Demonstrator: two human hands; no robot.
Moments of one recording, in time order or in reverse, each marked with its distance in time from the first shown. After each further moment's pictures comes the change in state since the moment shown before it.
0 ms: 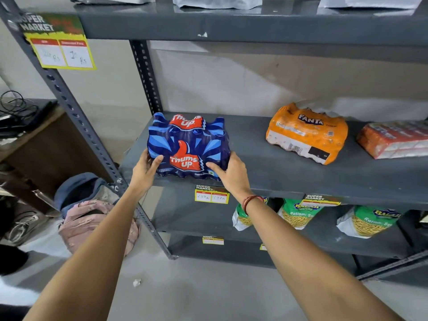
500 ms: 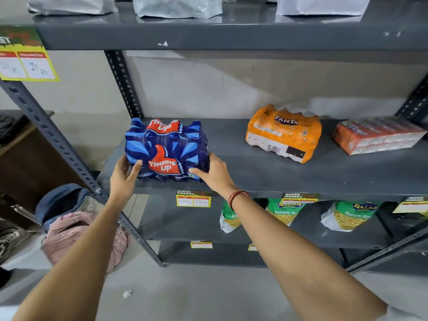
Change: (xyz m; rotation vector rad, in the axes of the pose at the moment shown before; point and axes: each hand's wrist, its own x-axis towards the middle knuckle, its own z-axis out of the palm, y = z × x) left_hand -0.007 0.010 0.013 -0.056 0.129 -0.065; right_hand 0.010 0.006 -0.019 0.057 -0.142 0.003
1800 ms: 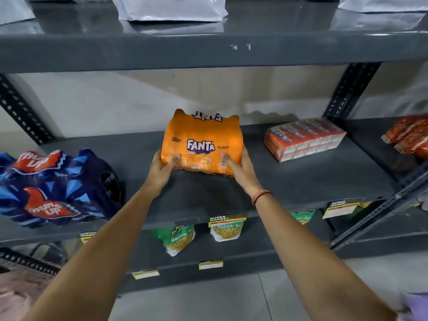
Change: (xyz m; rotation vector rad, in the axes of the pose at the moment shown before) left_hand -0.008 0.108 0.299 -0.140 -0.398 -0.061; right_hand 0.018 0.141 -0.241 0.395 0.225 0.222
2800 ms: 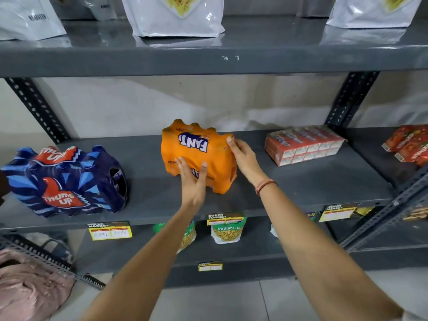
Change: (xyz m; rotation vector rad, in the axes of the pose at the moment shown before) left_hand -0.074 0.005 0.079 0.037 0.113 0.136; right_hand -0.004 -0.046 -0.015 -0.159 -0.017 -0.055
